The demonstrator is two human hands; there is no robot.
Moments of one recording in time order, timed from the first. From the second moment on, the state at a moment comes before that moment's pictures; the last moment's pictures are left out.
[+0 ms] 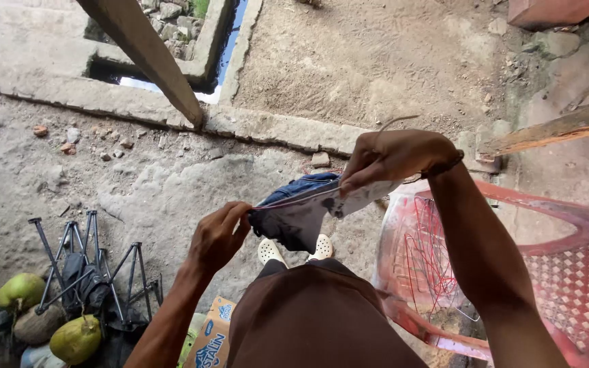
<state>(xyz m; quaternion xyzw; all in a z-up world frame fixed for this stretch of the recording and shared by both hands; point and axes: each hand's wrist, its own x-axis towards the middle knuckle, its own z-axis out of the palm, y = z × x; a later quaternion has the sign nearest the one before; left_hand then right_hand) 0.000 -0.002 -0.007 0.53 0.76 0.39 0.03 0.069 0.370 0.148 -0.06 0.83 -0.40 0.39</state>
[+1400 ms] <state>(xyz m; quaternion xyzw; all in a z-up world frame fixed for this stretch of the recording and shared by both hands) 0.018 -0.002 -0.014 0.19 0.58 0.70 0.38 0.087 0.386 0.090 -0.08 0.72 -0.67 0.12</state>
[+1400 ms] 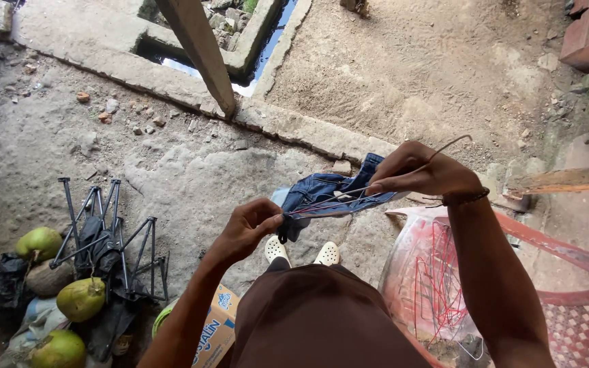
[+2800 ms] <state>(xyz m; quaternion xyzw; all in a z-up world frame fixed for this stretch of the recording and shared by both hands) 0.019 -0.012 0.054 0.30 0.81 0.48 0.17 0.061 0.337 0.128 -0.11 0.77 -0.62 0.14</state>
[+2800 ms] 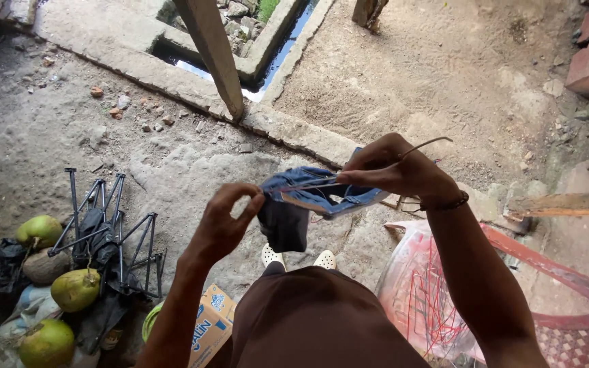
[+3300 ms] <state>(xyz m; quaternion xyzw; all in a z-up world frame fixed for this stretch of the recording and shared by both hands) 0.024 -0.013 0.109 0.25 0.90 0.35 -0.03 0.041 0.308 0.147 -0.14 0.77 -0.61 0.13</state>
